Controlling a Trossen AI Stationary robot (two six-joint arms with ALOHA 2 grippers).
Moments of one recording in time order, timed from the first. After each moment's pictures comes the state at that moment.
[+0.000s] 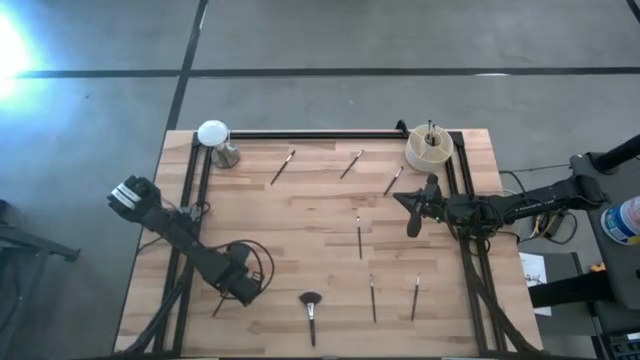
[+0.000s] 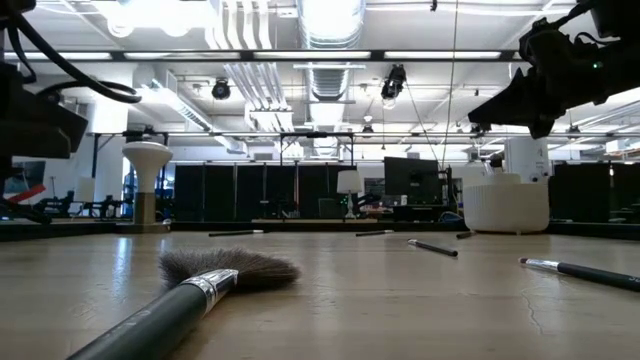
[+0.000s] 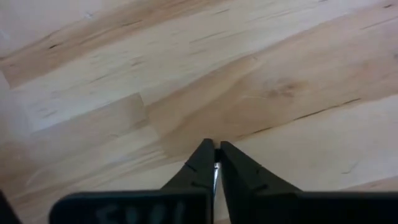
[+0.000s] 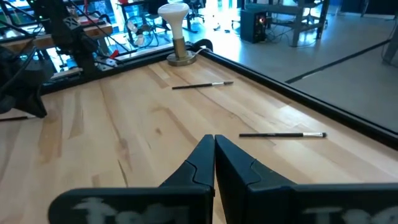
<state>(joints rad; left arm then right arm) -0.67 1.60 0.82 -0.84 -0.05 -1.89 0.14 0.60 0.18 0.16 0.58 0.29</state>
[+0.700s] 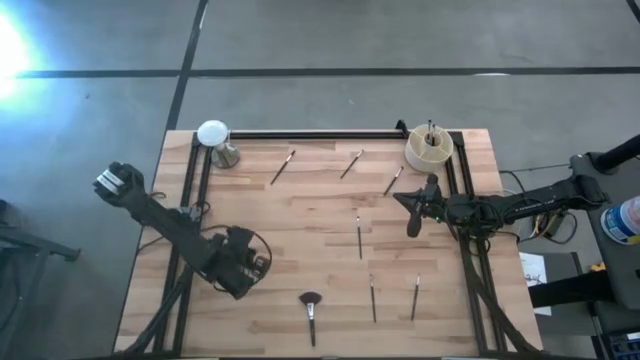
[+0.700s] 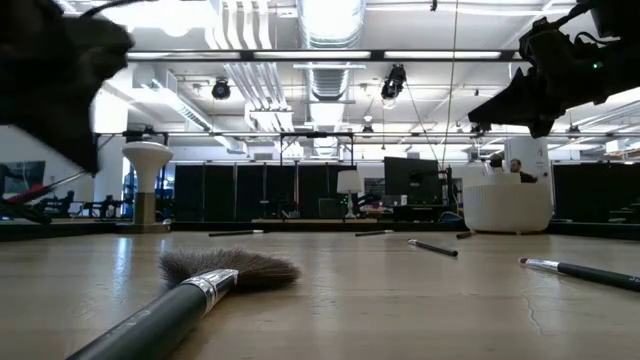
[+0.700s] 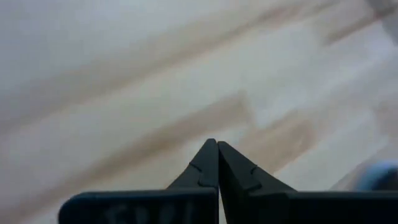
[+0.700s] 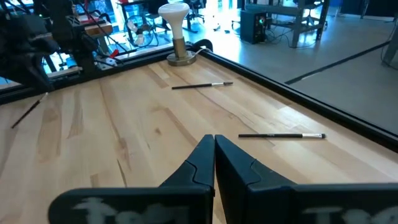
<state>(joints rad) -0.64 1.36 0.85 -0.85 -0.56 -1.74 0.14 0.60 0.18 0.16 0.58 0.28</state>
